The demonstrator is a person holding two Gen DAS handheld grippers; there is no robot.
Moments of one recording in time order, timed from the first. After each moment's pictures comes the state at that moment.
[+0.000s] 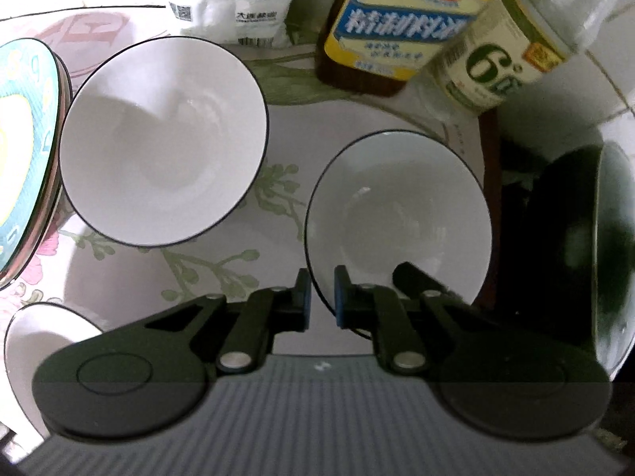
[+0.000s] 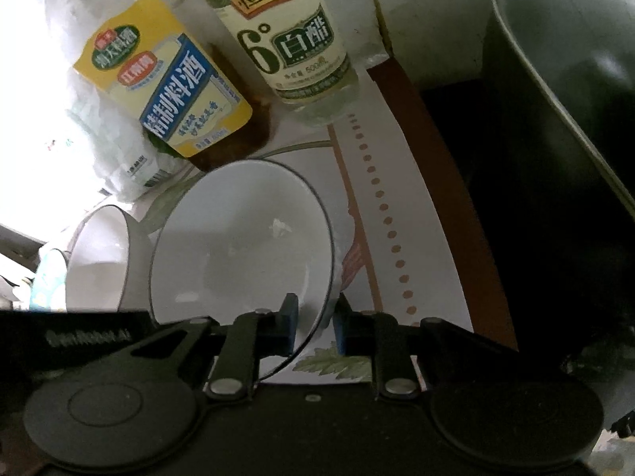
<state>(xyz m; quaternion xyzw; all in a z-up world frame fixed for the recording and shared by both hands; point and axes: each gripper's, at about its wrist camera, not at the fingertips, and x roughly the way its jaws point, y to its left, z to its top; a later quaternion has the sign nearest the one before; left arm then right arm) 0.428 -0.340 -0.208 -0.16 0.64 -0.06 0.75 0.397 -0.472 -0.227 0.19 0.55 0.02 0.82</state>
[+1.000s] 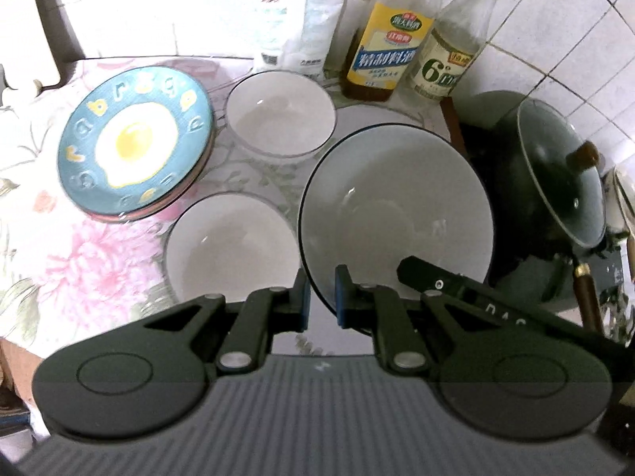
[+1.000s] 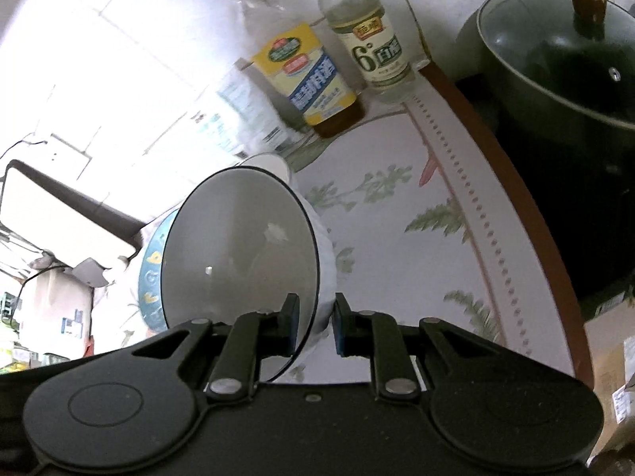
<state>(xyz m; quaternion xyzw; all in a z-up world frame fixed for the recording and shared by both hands) 0.283 -0.259 -0.091 -0.10 0.57 -0.08 0.81 0.265 -0.399 -0.124 0.25 0.50 0.06 0.83</state>
